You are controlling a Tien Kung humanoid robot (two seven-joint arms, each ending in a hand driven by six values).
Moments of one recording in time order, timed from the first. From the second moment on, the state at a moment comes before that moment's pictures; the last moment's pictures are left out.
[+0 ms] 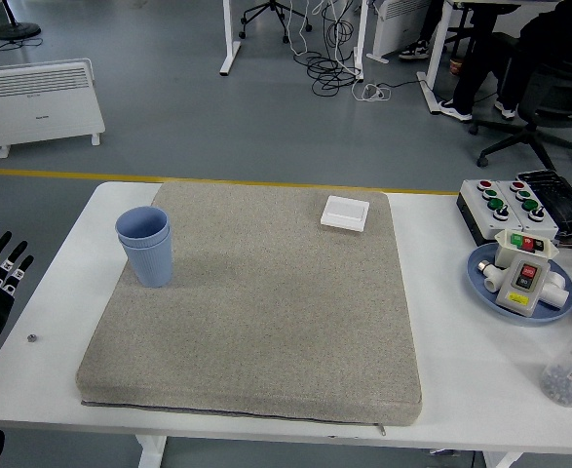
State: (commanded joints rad) left arm -0.13 0.19 -1.76 -1.30 0.57 -0.09 0.03; right arm 0.10 -0.12 1.43 0.18 -0.84 -0.12 -0.25
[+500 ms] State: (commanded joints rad) left arm -0.12 0.19 -1.75 -1.29 0.60 -0.09 0.05; right arm 0.10 -0.12 1.43 0.18 -0.85 -0.12 -0.26
